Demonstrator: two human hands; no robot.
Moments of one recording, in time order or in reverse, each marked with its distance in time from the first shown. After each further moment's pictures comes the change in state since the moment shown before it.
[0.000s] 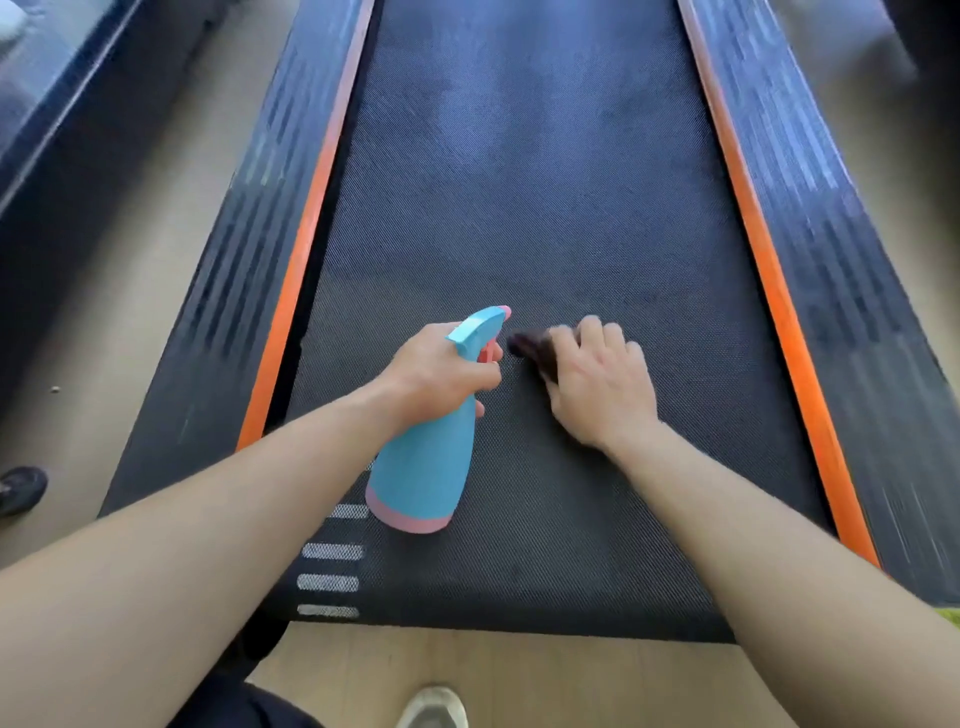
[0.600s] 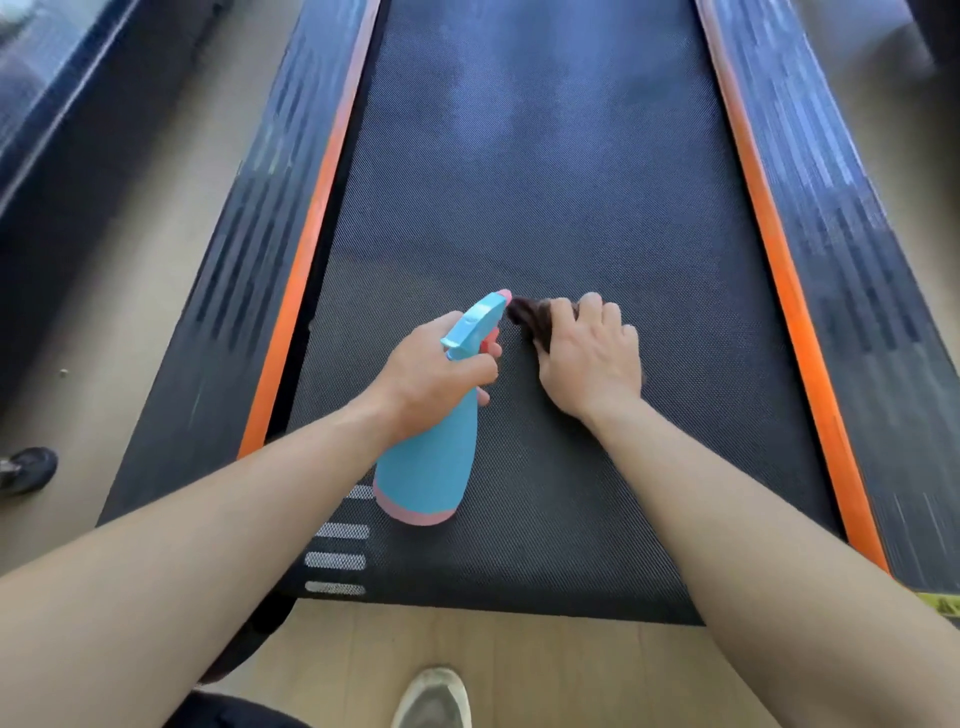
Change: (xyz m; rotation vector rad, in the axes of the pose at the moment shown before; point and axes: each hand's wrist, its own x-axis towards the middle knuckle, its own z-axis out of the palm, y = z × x) left_hand -0.023 -0.014 -0.001 -0.144 0.025 0.108; right_hand 0.014 -0.020 0.002 0.052 -0.059 0.129
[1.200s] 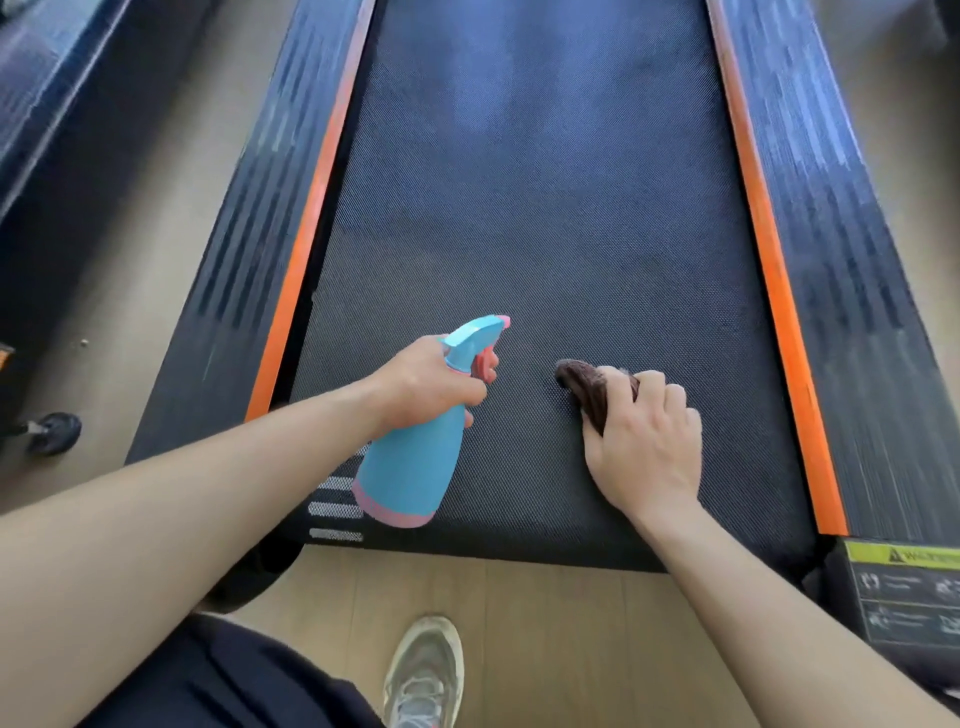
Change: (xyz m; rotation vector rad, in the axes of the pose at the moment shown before) left_hand -0.030 -0.006 0.012 0.145 -0.168 -0.156; right_hand -0.129 0.047 -0.012 -0.023 0.153 0.051
